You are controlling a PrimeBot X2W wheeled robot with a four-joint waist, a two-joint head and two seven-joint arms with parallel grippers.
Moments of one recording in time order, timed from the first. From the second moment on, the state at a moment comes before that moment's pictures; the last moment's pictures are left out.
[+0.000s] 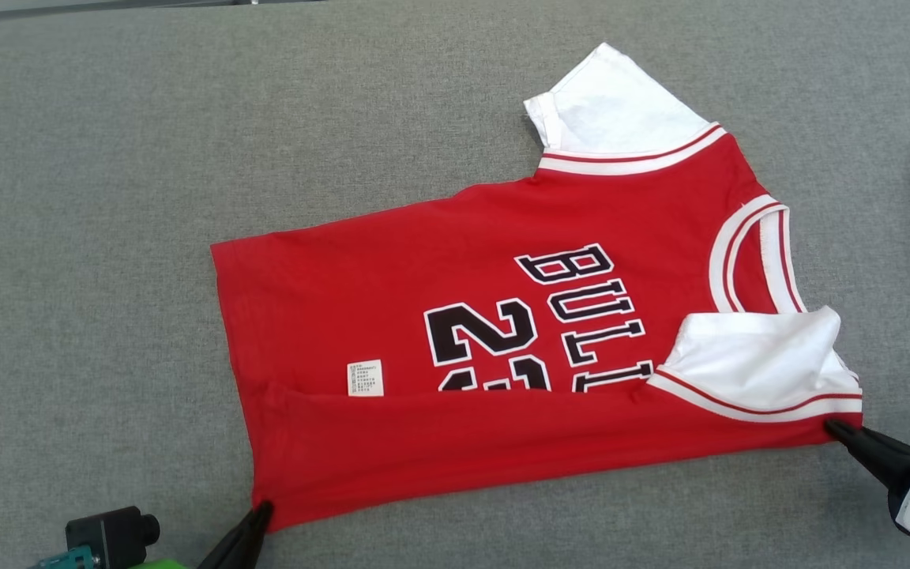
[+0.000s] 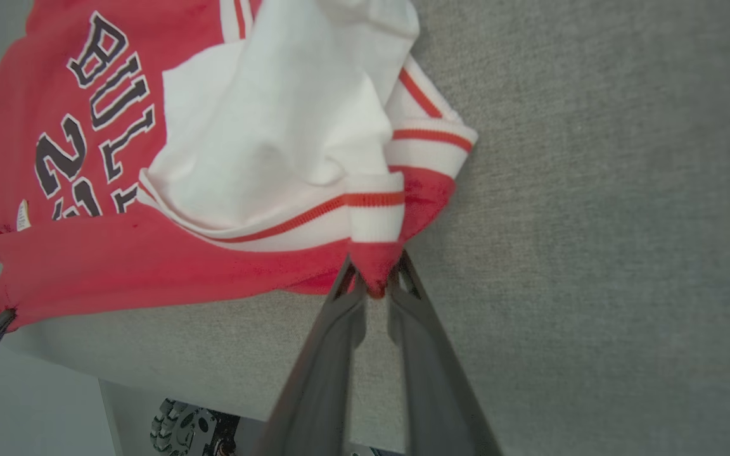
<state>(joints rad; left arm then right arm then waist) 0.25 0.37 -0.25 -0.22 -0.92 0.06 0.29 0.11 -0.35 -0.23 -0.17 0.87 0.13 0.84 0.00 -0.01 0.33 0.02</state>
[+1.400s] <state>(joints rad) -0.63 0.44 -0.43 0.00 -0.74 -0.05 0.60 -1.12 -0.38 0.22 0.42 0.46 0.13 0.78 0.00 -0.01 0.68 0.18</state>
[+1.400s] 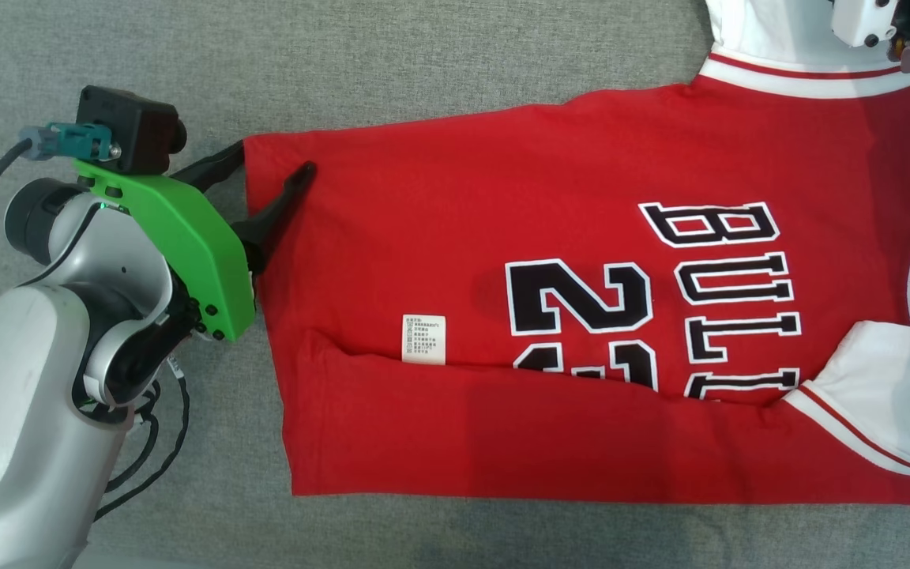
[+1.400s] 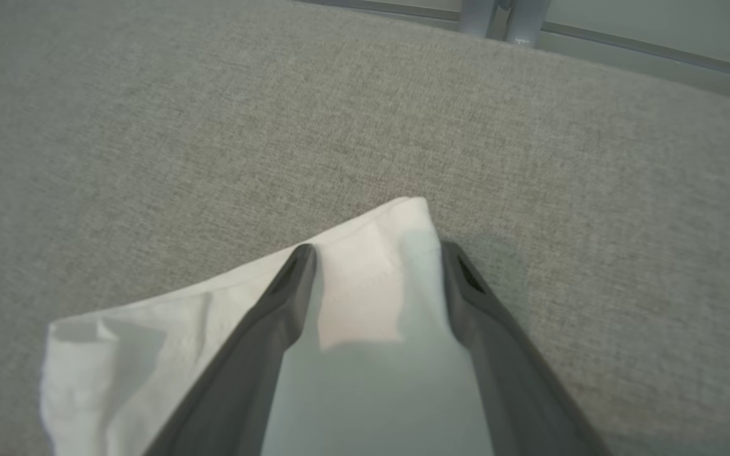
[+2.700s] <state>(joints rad) -0.01 0.41 -0.26 -0.19 -0.72 0.12 0.10 -0.13 -0.43 0.17 -0.17 1.00 0.13 0.28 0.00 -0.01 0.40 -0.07</state>
